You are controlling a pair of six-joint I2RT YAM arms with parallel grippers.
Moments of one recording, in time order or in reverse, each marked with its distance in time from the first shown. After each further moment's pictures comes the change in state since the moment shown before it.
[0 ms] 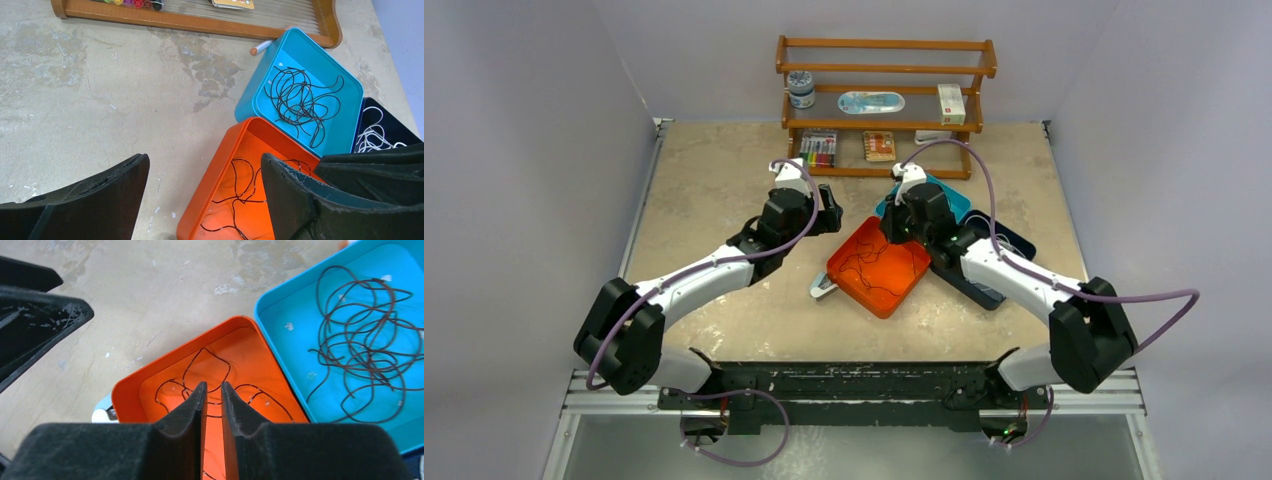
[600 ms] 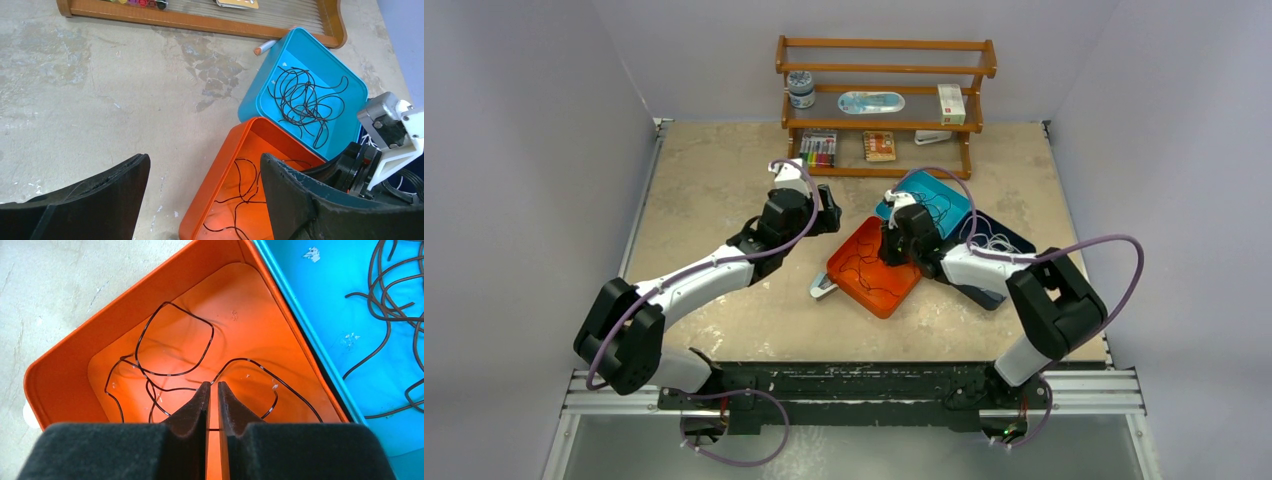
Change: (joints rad) left arm 0.000 0.000 0.000 -0.008 -0.007 -0.001; right arm 0.000 0.196 -0.124 0.138 -0.053 0.048
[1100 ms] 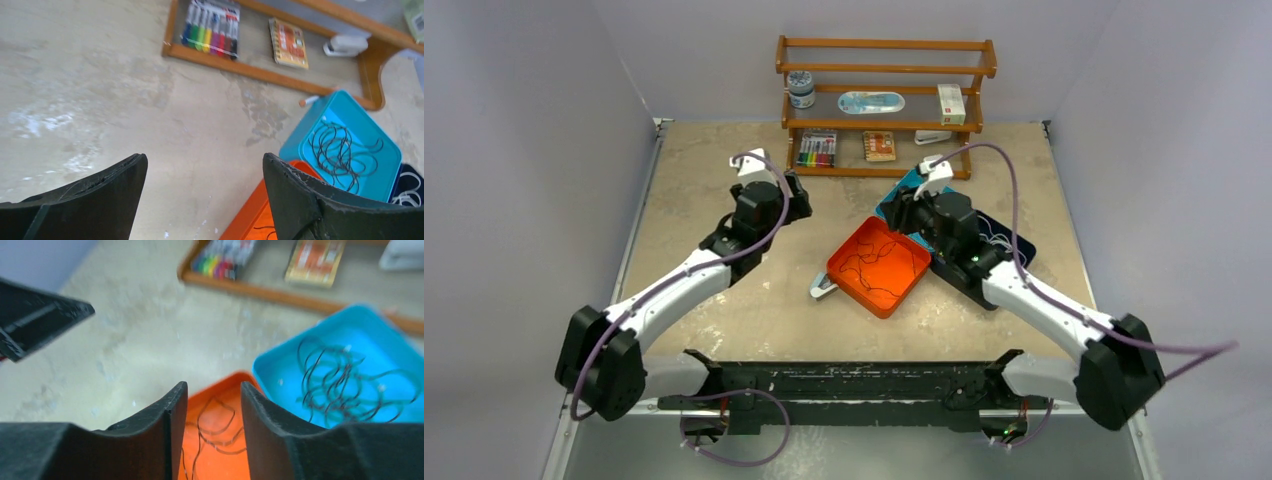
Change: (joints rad) left arm 0.087 -0.109 0.000 -0.100 -0.134 -0.008; right arm 0.000 -0.347 -0.002 0.094 0.083 -0.049
